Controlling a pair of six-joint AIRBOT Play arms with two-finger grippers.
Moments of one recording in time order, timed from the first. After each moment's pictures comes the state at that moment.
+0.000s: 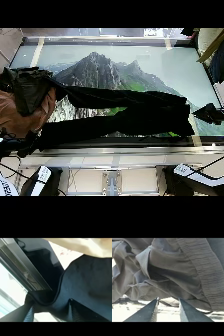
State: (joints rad) left arm 0.87 -0.89 0.41 1.20 -1.07 -1.54; right arm -0.87 -1.24 1.07 -0.95 1.57 1.04
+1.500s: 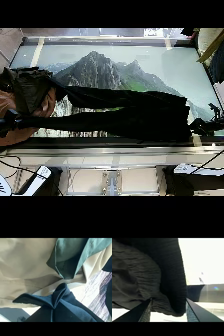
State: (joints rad) left arm 0.86 -0.99 0.75 1.04 -1.04 -1.41; right arm -0.87 -1.45 0.97 -1.21 1.41 0.96
